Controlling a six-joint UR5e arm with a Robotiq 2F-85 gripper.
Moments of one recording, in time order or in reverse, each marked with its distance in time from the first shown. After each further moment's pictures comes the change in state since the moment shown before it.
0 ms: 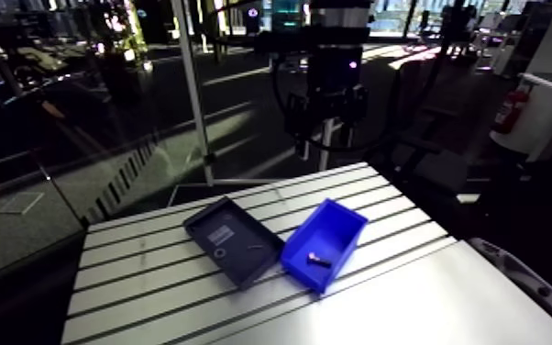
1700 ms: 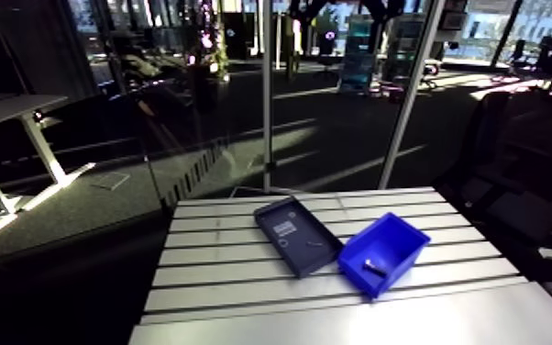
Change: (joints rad) arm 0.256 -0.062 -0.368 0.331 -0.022 0.463
